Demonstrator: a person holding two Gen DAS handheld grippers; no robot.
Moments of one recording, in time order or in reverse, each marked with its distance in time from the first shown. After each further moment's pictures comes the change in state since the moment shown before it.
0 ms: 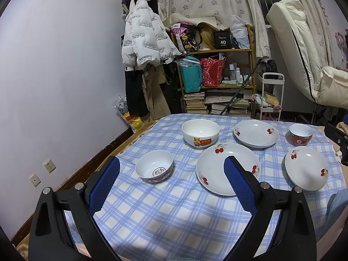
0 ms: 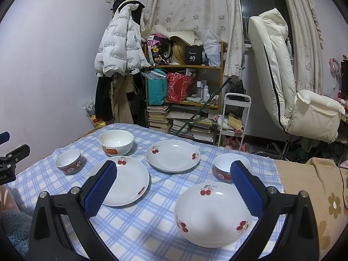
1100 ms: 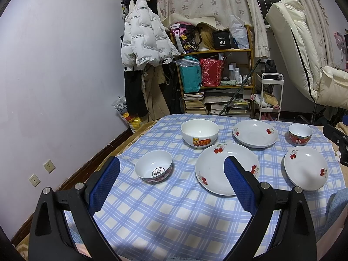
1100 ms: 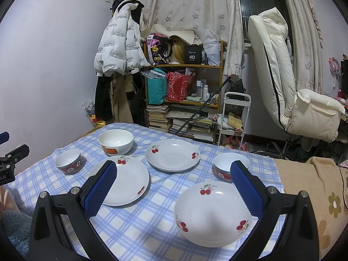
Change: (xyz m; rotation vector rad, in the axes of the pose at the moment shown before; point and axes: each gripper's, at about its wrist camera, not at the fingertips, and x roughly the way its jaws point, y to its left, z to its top) left arm 0.000 -0.001 0.000 0.002 0.000 0.003; right arm 0.002 -0.002 -0.001 0.003 0.002 0.002
